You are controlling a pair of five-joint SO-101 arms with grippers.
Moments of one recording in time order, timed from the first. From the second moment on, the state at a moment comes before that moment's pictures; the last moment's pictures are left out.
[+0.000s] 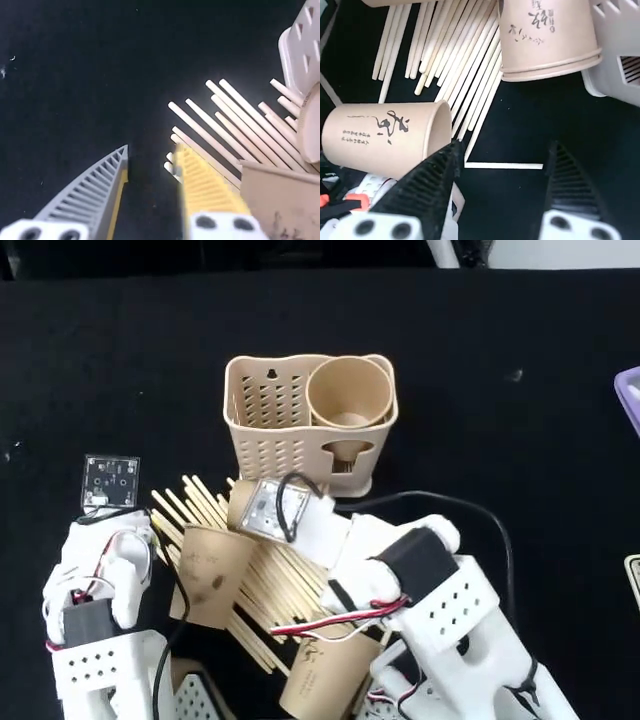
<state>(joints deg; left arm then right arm) -19.8 -88.0 81.4 55.8 -19.1 -36.4 -49.5 36.4 99.1 29.1</state>
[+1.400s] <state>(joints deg) -20.5 -93.5 96.0 56.4 -19.1 19.1 -49.5 29.8 99.1 36.0</state>
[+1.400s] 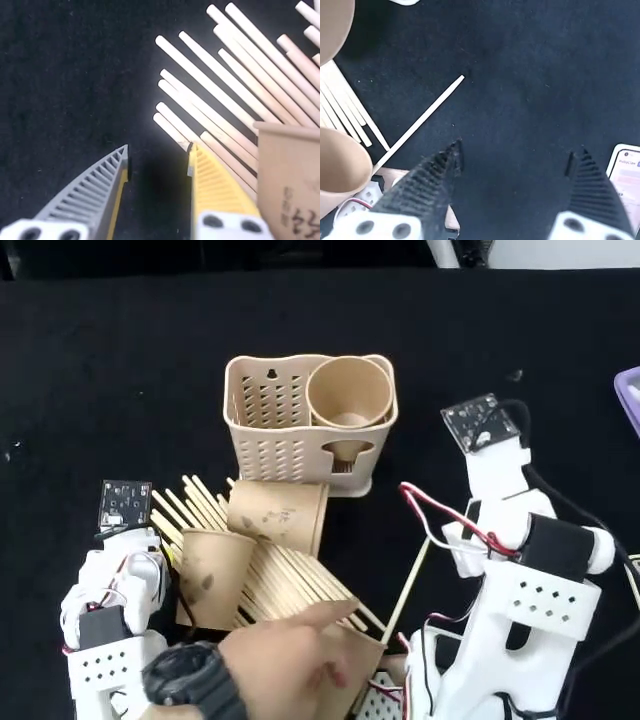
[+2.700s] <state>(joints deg) -20.5 -93.5 96.0 56.4 -19.1 10.1 -52.8 32.0 99.1 66.2</state>
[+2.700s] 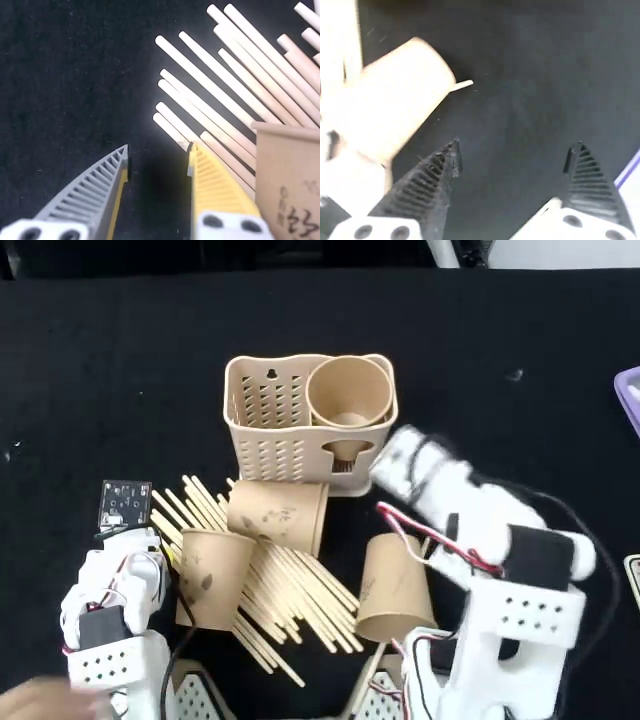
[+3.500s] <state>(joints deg) -20.5 -93.5 96.0 56.4 -19.1 -24.4 -44.3 48.0 99.1 63.8</state>
